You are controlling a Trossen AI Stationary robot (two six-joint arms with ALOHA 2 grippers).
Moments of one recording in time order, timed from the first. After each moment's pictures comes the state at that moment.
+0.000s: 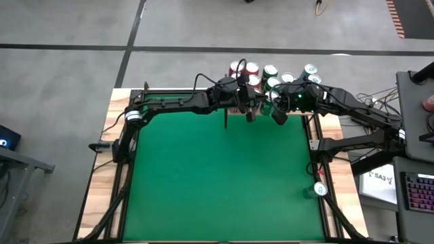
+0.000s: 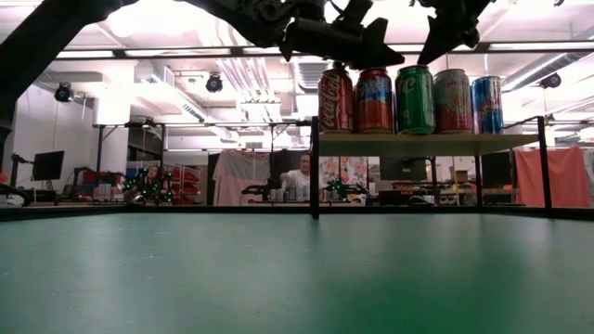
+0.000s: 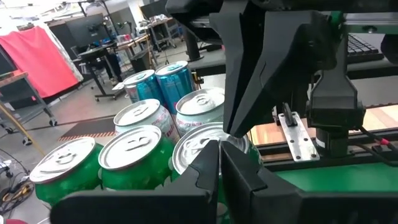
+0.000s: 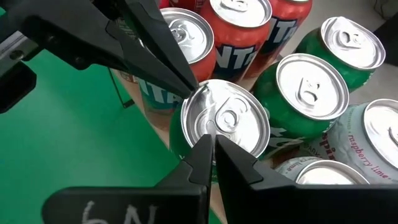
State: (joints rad) left arm 0.28 2.09 1.79 0.21 0.09 0.30; right arm -0.37 1.06 1.23 -0.93 0.27 0.10
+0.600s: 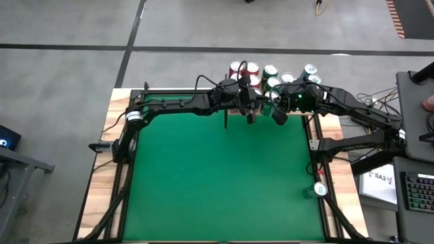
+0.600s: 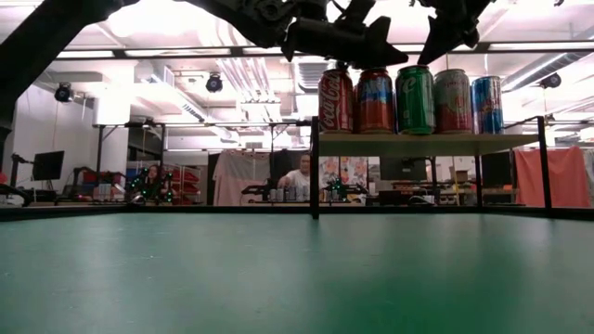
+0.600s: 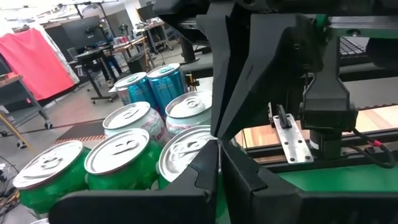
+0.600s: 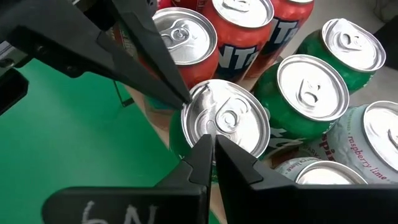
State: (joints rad) left arm 0.27 2.10 1.79 0.22 0.09 0.29; right arm -0.37 1.06 1.23 -0.94 0.27 0.09
